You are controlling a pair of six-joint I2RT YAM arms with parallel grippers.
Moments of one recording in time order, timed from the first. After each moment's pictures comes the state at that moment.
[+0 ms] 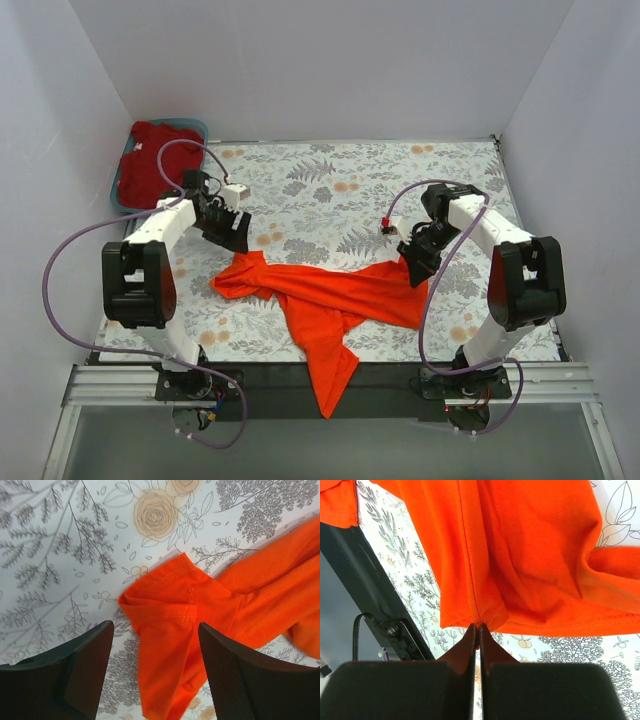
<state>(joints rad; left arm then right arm) 0.00 1.71 1.21 -0.74 0.49 0.45 0.23 1.67 1.19 -1.23 -0.55 -0.90</state>
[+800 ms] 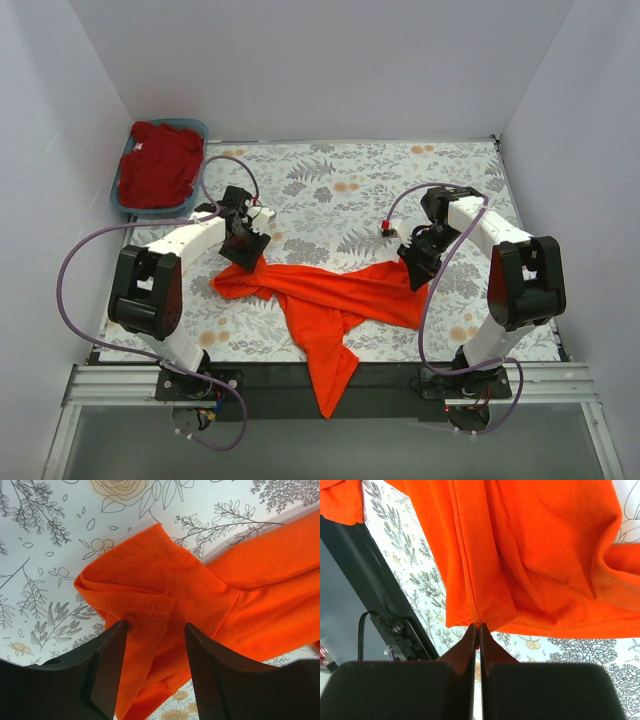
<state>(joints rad) -0.28 1.64 1.07 -0.71 0.09 0.27 0.23 1.67 1.17 -1.24 -0.56 -0.89</state>
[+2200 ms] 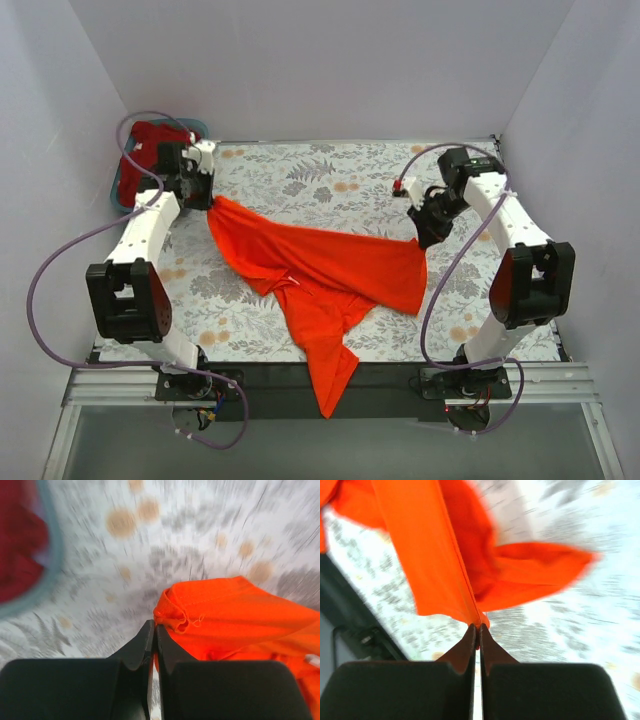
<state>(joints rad) 0.01 1.61 1.29 -0.61 0.16 0.22 0.17 1.68 1.41 -1.26 -0.49 -0.86</state>
